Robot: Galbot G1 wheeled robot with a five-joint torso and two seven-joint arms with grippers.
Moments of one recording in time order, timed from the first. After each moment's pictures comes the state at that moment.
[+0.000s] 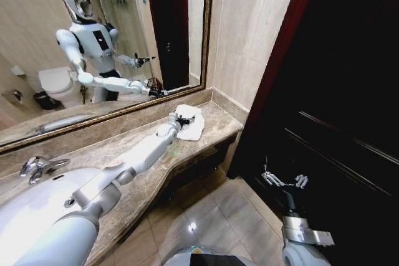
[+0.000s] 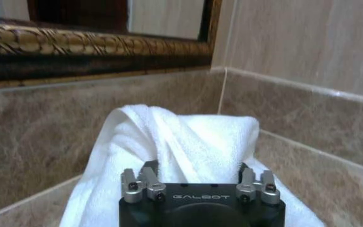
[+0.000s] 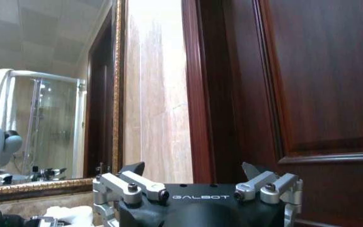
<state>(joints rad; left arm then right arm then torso) 0.22 -1.20 0.34 -0.96 -0.92 0.10 -0.06 -1.78 1.40 0.64 2.19 0.26 0.46 0.02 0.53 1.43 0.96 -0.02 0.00</state>
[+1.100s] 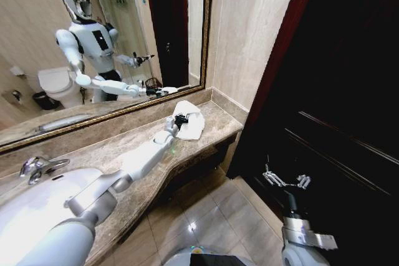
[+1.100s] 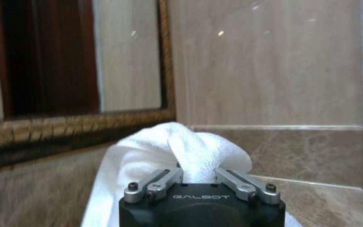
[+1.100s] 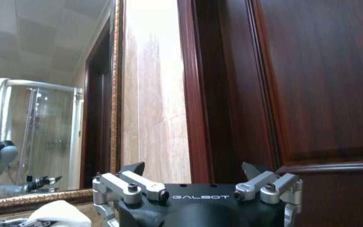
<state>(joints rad) 0.34 -1.14 0.30 -1.06 -0.66 -0.25 0.02 -1.80 1.42 0.64 2.21 0.25 0.48 0.03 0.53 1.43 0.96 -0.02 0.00</state>
